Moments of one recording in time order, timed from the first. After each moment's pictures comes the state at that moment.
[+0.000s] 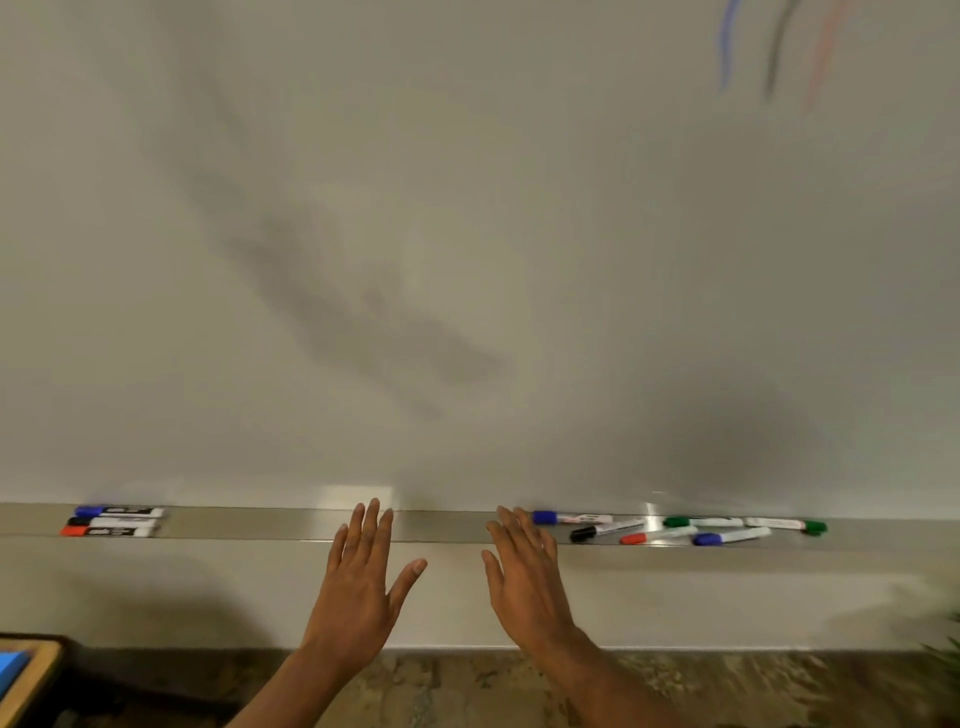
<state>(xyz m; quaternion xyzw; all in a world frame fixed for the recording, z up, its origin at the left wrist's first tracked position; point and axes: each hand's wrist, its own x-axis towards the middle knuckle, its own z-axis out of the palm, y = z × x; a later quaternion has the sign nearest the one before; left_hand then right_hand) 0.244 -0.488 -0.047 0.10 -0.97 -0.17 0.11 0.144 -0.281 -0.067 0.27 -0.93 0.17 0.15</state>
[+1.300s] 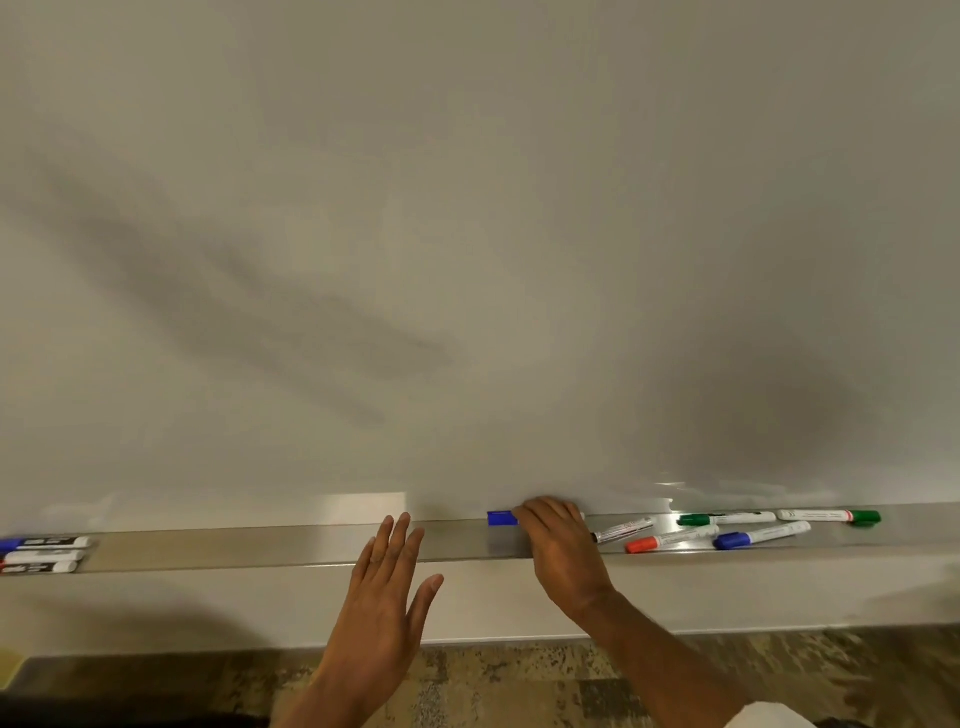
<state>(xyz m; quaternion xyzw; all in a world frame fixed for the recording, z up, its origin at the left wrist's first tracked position) 0.177 -0.431 -0.085 0.09 -0.97 -0.22 0.05 0.023 -0.219 -0.122 0.35 -0.90 0.21 0.17</state>
